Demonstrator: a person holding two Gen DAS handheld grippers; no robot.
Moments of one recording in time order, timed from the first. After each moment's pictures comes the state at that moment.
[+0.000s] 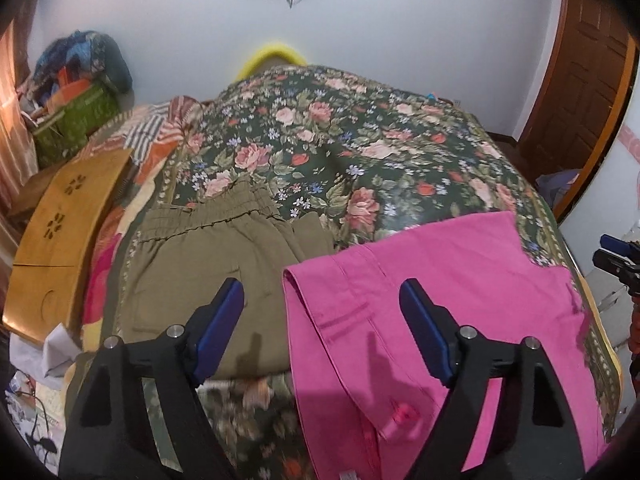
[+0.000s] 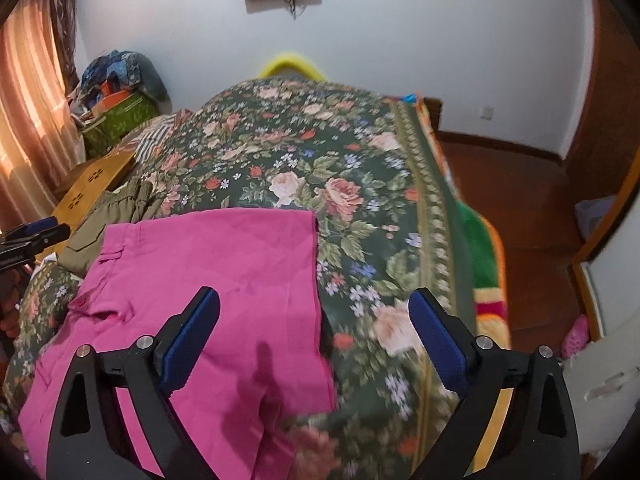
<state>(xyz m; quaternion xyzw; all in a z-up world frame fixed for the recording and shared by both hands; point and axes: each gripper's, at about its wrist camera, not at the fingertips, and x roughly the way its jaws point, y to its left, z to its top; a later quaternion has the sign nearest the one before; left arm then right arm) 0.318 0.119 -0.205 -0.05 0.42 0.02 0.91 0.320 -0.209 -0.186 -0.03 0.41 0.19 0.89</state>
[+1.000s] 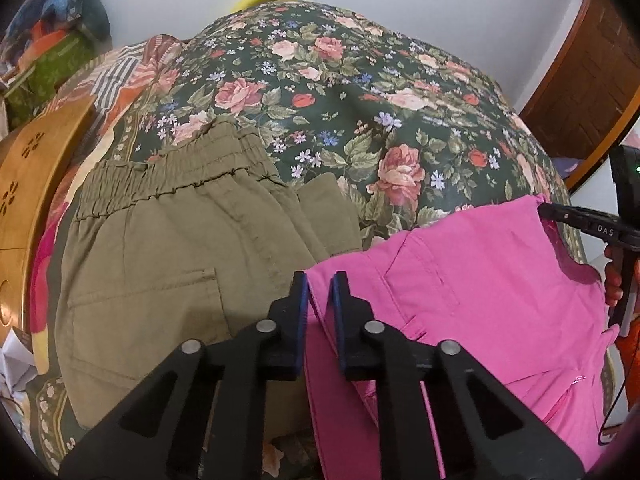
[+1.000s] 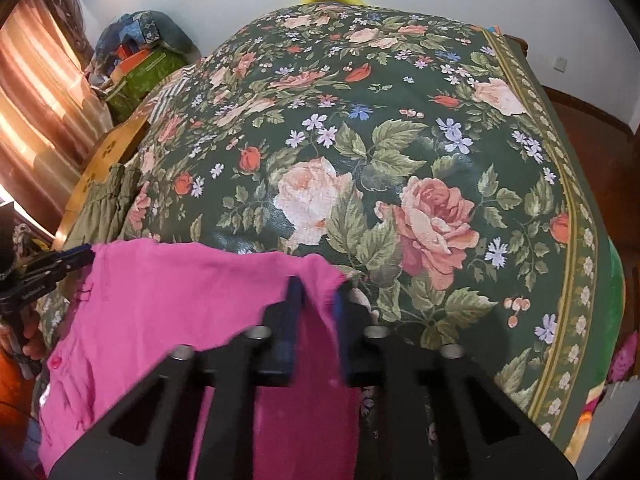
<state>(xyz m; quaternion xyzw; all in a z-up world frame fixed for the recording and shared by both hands) 0.379 0.152 -0.271 -0.09 0.49 -0.01 0.87 0.453 -0.156 -0.250 -0.02 0.51 0.29 0.81</state>
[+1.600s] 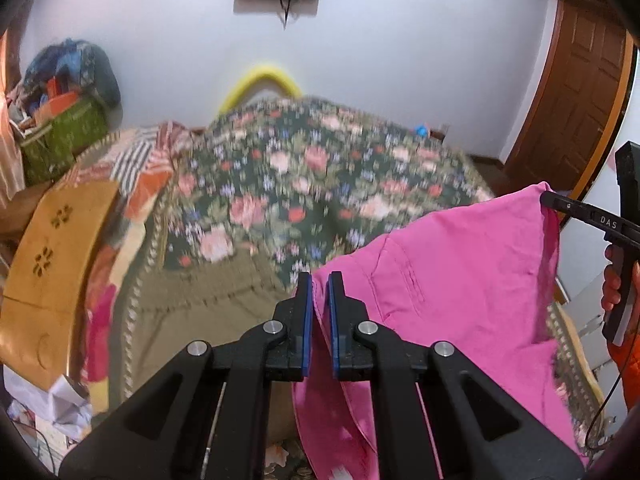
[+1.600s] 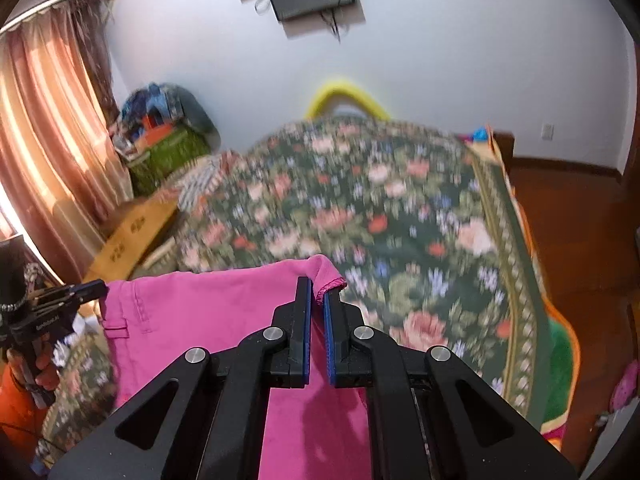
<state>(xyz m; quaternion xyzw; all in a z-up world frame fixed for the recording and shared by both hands) 0.357 0.146 -0.150 -0.06 0.38 0.00 0.92 0.431 -0.153 -0.134 0.02 0.36 0.29 0.89</state>
